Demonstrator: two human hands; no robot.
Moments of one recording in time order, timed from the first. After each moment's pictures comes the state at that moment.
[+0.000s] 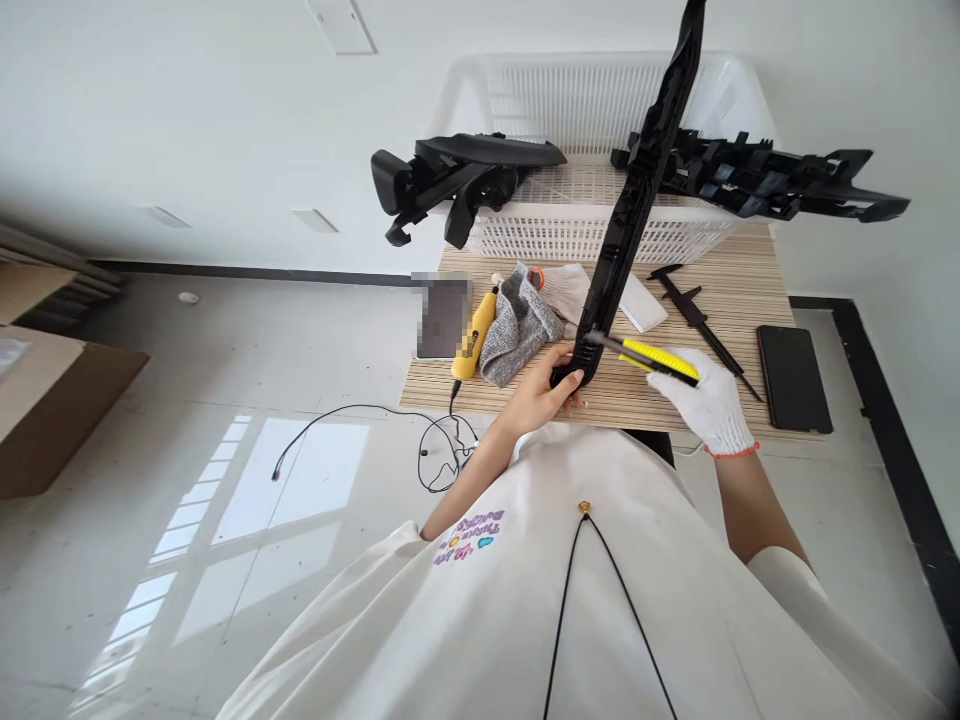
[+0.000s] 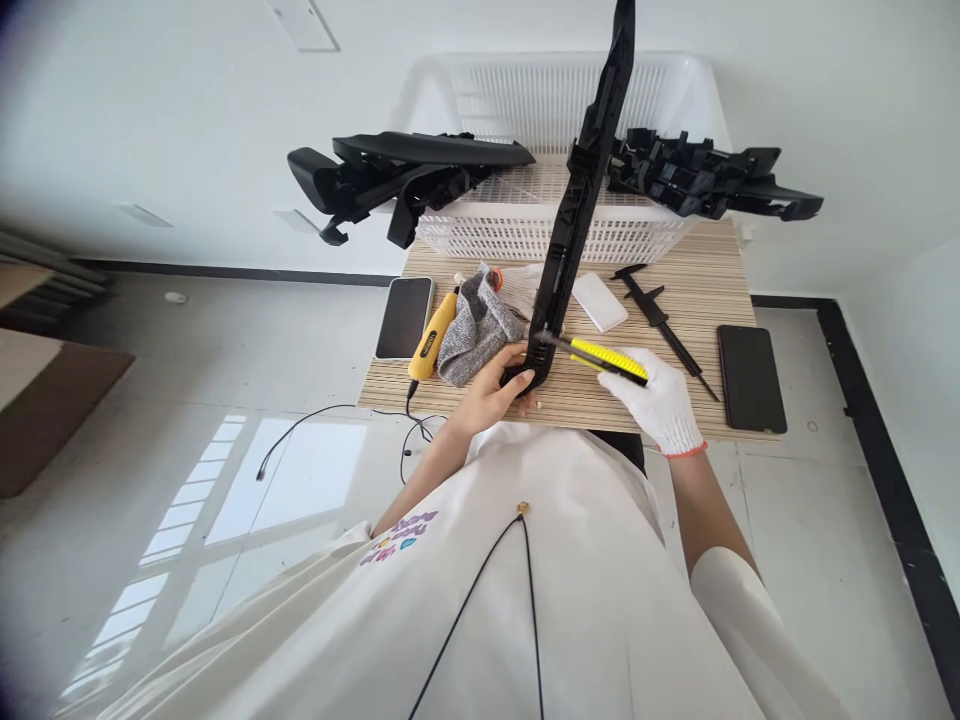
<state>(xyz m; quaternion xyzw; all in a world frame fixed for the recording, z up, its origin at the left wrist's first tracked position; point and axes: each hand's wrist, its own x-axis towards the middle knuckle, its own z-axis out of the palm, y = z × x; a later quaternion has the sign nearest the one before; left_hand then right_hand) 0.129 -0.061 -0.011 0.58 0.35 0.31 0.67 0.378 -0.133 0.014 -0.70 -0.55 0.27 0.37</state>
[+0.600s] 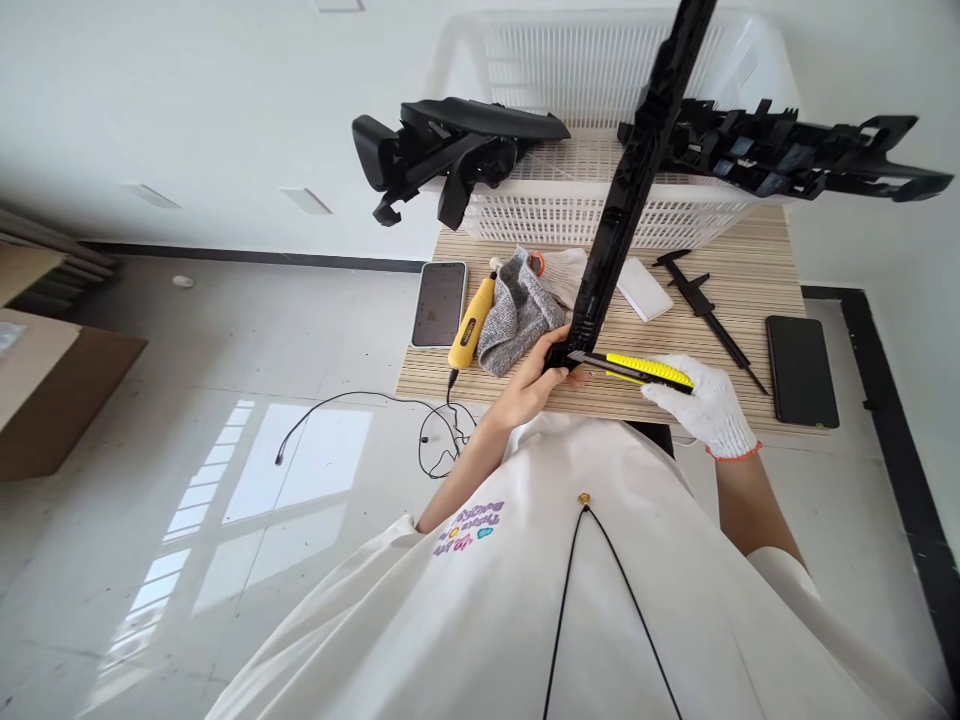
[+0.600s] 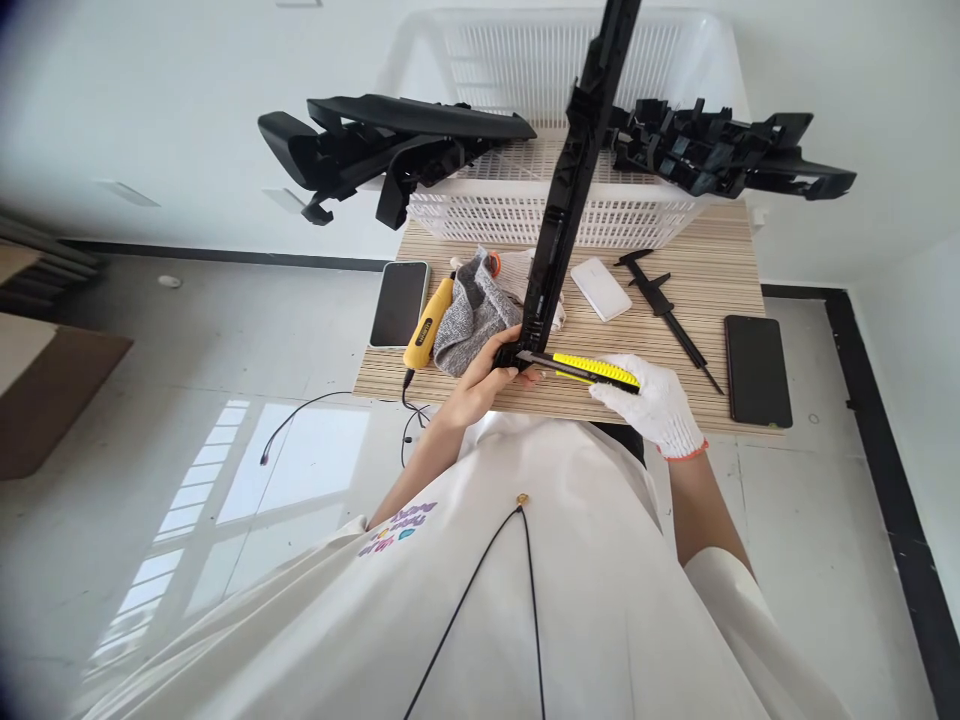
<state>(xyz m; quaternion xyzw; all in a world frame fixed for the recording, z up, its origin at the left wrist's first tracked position) 0.117 -0.057 -0.022 0.59 0.27 0.36 0.67 0.376 -0.139 0.014 -0.69 -0.56 0.31 0.34</state>
